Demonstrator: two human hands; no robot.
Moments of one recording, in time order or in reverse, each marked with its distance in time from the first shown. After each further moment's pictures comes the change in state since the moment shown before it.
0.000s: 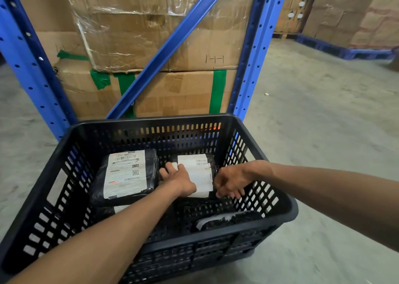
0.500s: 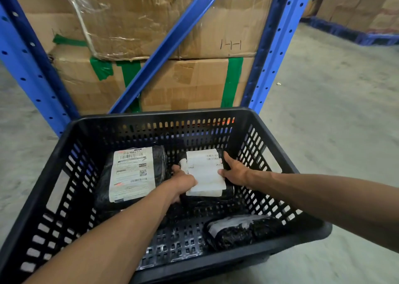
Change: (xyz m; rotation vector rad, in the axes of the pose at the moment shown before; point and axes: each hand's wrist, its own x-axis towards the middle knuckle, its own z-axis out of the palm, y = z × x) left_hand 0.058 -0.036 0.017 -0.786 -0.185 -0.128; right_hand 0.081 0.015 0.016 0.647 0.491 0.130
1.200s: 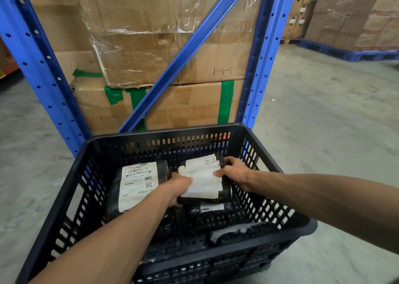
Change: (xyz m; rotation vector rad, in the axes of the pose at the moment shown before) left_hand -0.024 0.016 -0.021 -0.129 0.002 0.038; right_hand -0.031 -0.032 -0.016 0.574 0.114 0.029
